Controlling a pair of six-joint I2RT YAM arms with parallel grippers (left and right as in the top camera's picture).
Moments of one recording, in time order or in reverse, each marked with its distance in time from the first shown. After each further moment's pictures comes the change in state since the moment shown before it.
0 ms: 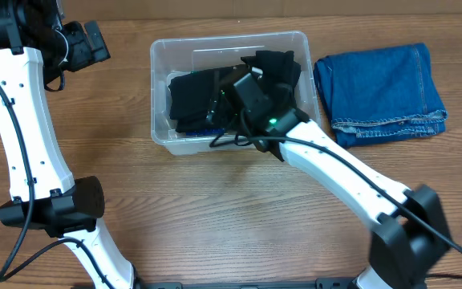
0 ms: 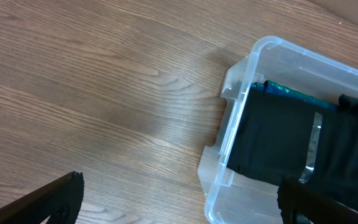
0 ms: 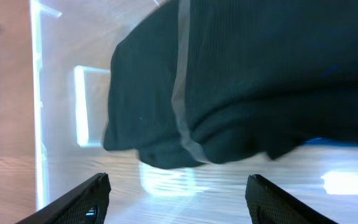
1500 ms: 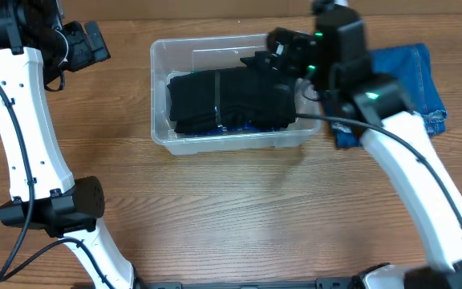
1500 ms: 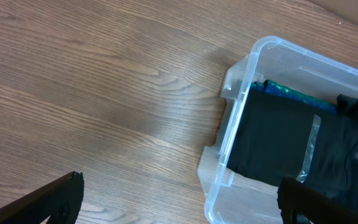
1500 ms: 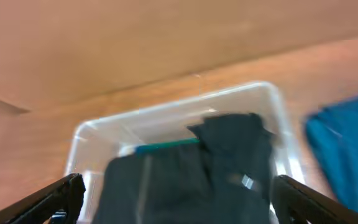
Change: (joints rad) left arm 0.000 0.000 0.000 0.000 0.000 0.000; right arm -0.320 -0.251 0.166 -0.170 -0.016 -0.342
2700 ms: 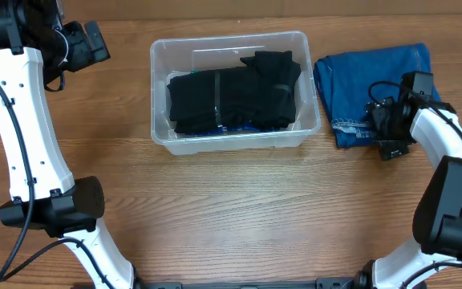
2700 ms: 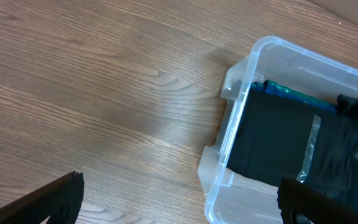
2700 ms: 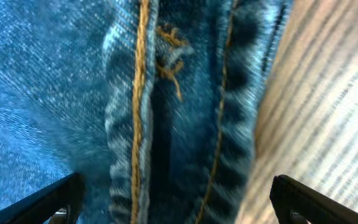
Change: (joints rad) left arm 0.000 0.000 0.000 0.000 0.000 0.000; right arm -0.585 0.311 -0.416 0.056 -0.077 0.547
